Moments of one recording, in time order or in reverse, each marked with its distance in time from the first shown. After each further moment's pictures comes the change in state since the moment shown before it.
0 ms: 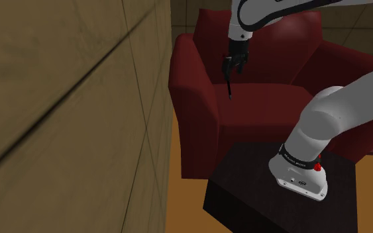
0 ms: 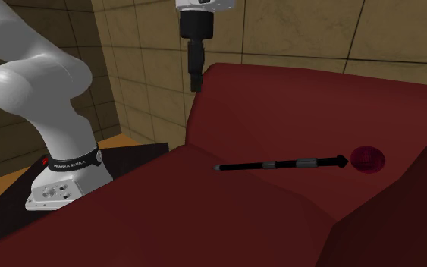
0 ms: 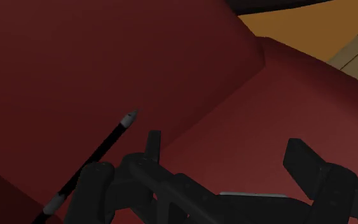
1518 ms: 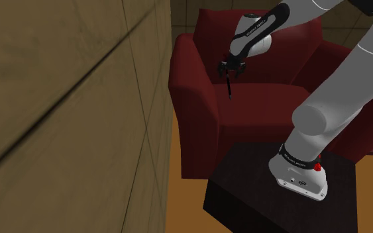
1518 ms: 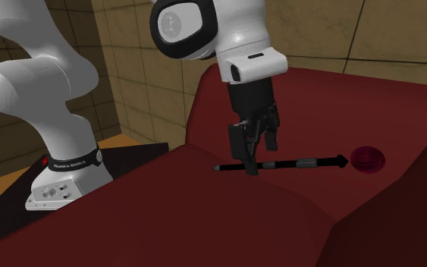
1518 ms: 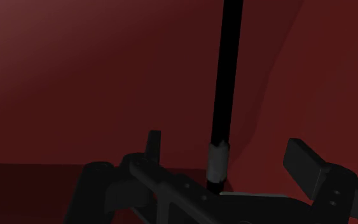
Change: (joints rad) arm -0.246 0.465 -0.109 0.031 -0.056 0.733 0.367
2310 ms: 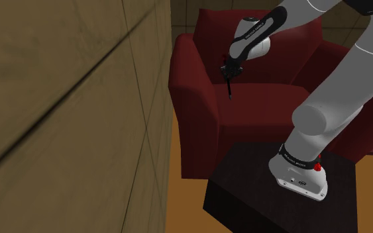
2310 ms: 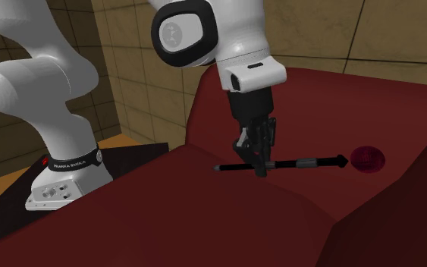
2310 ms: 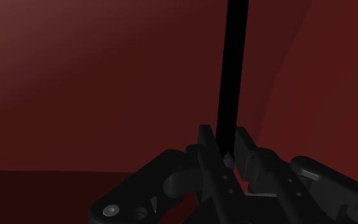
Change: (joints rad) arm -0.001 0.026 -0.001 -0.009 0.000 0.036 0.001
